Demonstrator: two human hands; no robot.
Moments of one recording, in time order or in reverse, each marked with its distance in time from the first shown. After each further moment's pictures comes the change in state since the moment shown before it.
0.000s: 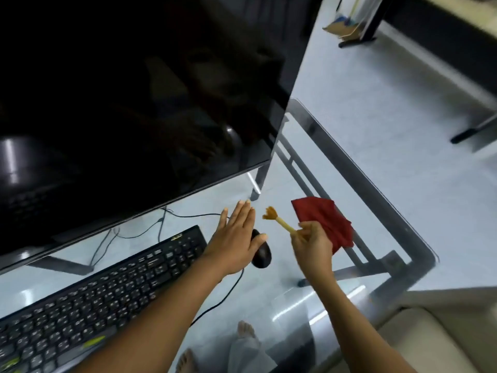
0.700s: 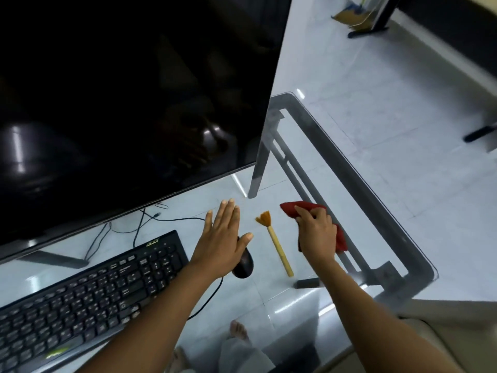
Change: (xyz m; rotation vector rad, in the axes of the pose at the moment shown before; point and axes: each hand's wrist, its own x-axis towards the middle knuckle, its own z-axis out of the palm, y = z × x) left_hand 0.068 0.044 0.041 0.012 0.075 -0.060; right_hand 0.105 0.064 -0.053 -0.515 -0.017 -0.241
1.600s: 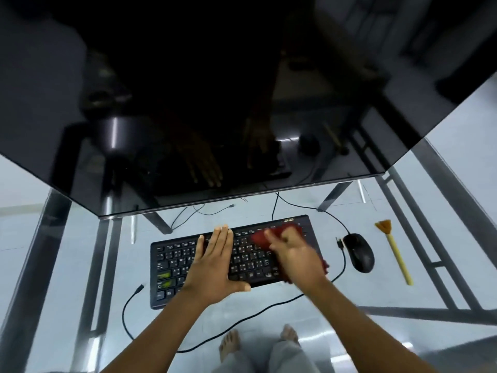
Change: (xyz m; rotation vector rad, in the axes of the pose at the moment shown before) left_hand -0.247 -0.197 -0.029 -0.019 -0.064 -0.355; right_hand -0.147 -0.251 0.094 0.034 -0.292 -0.664
